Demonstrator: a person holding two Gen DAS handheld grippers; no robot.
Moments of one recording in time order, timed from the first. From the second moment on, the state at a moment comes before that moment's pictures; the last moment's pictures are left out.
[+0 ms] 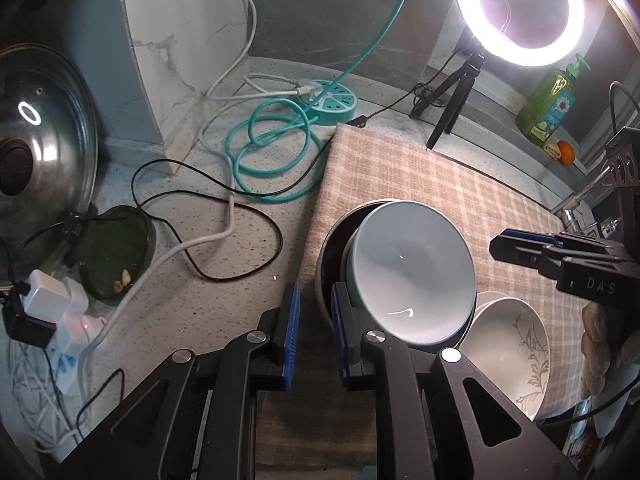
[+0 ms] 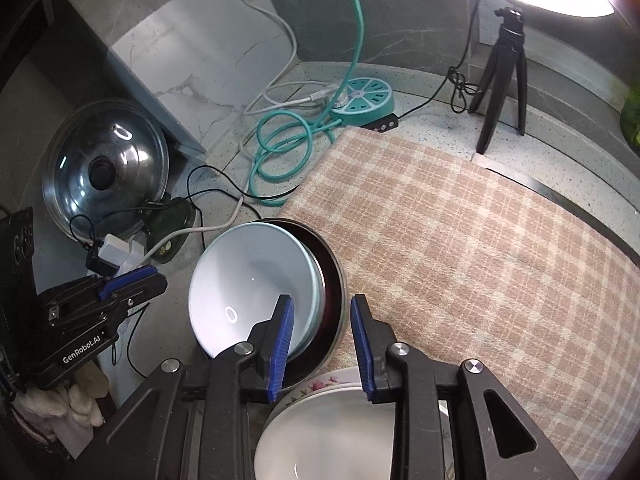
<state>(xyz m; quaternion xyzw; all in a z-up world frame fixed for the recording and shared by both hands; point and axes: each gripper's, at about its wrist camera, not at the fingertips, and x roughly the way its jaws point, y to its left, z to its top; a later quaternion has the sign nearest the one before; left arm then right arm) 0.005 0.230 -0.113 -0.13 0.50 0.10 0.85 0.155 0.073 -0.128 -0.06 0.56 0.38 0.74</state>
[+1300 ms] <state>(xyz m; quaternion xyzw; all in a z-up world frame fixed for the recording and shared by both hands) 0.006 0.256 -0.155 -0.26 0.52 0.04 0.82 0.181 0.054 -0.176 0.04 0.63 0.35 0.69</state>
